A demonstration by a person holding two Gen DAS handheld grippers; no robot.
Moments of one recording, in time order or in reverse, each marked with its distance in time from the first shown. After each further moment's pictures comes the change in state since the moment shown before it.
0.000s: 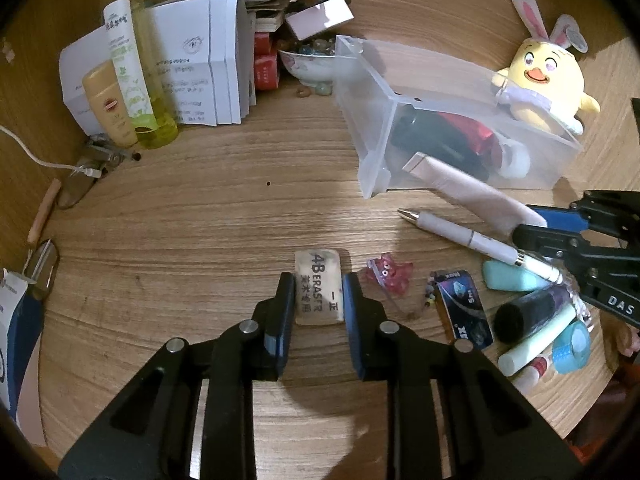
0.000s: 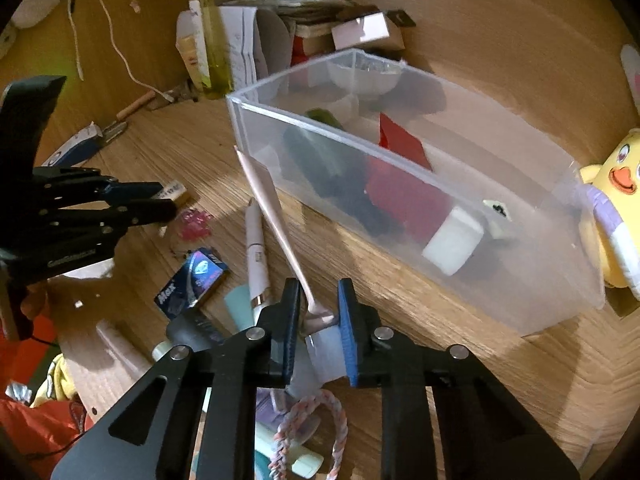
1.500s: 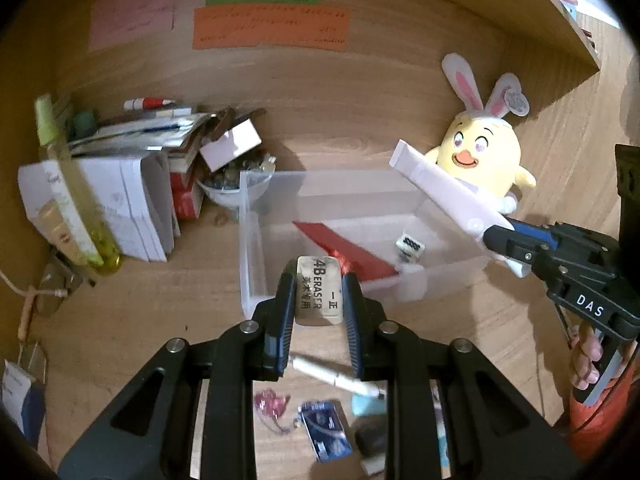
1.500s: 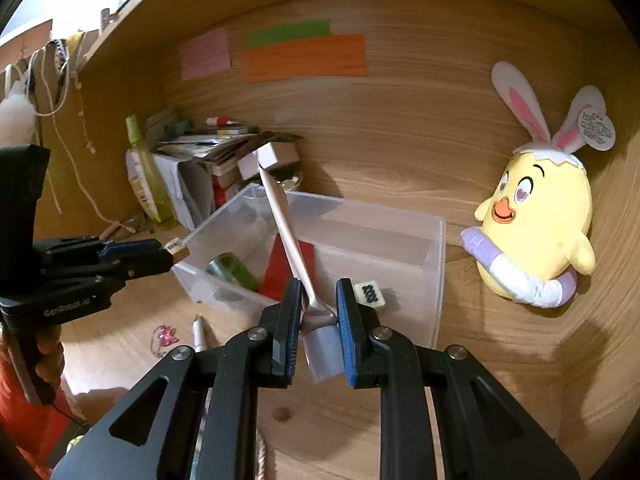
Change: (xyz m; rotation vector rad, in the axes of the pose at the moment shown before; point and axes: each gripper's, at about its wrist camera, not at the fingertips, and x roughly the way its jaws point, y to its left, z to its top) left arm -0.046 -0.064 0.086 0.060 -0.210 -0.140; right arm -0.087 -0.071 0.017 0.227 -0.297 -0.108
